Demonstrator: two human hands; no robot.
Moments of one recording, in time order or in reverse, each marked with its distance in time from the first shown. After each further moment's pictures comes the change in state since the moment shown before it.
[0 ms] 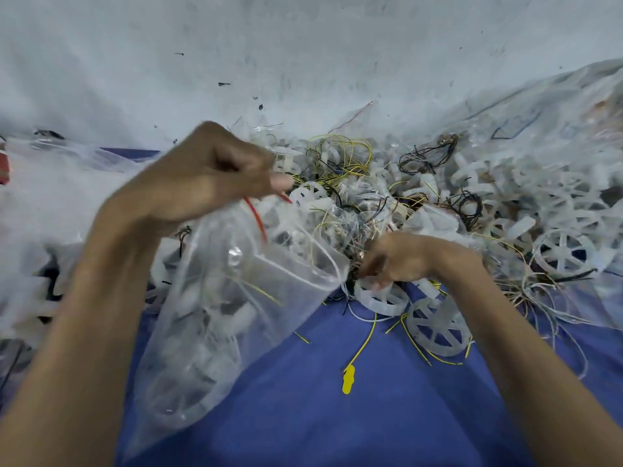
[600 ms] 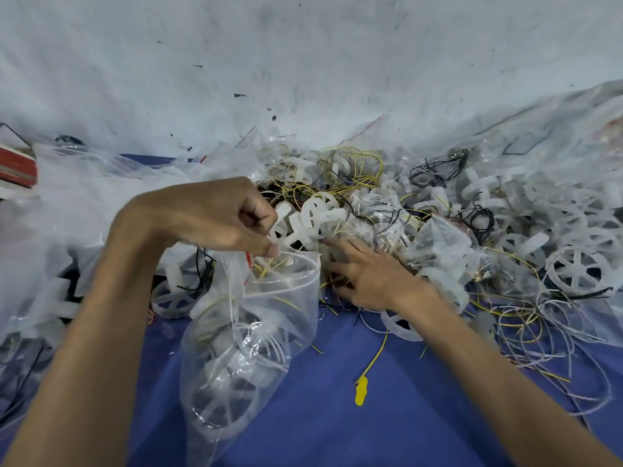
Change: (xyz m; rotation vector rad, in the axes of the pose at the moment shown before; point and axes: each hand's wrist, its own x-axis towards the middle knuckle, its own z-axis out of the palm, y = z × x) left_hand -0.009 -0.011 -0.017 0.314 -0.351 -0.376; right_hand 0.038 -0.028 0.038 -0.334 0.392 -0.161
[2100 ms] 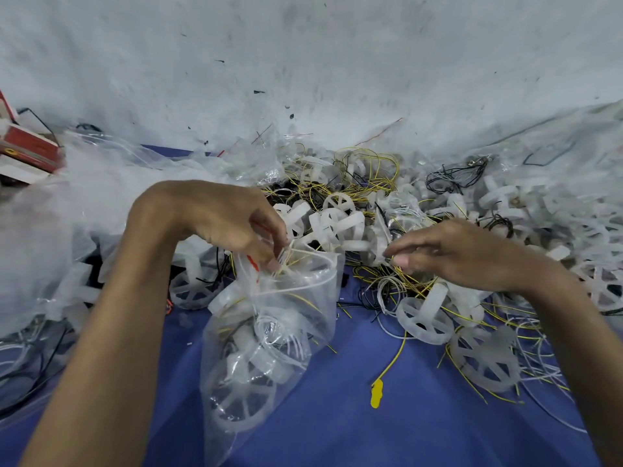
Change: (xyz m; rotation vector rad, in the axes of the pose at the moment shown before) left_hand -0.012 -0.004 -0.004 0.094 -0.128 -0.201; right_hand -0.057 0.020 -0.090 0.459 0.017 0.017
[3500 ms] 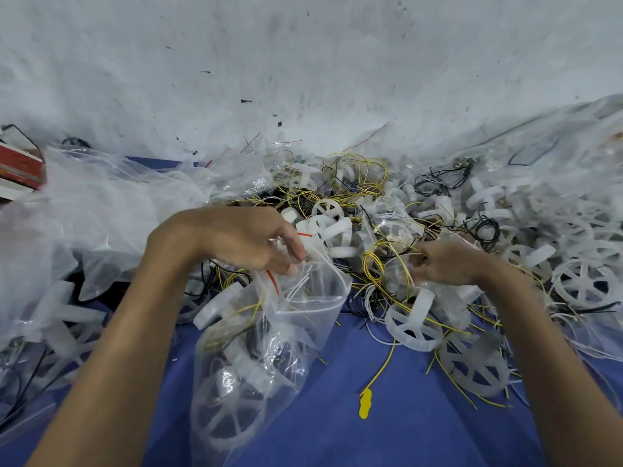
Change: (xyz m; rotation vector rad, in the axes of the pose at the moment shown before) left_hand 0.026 0.016 0.014 0.101 0.043 0.028; right_hand 0.026 0.087 0.025 -0.128 -0.100 0.386
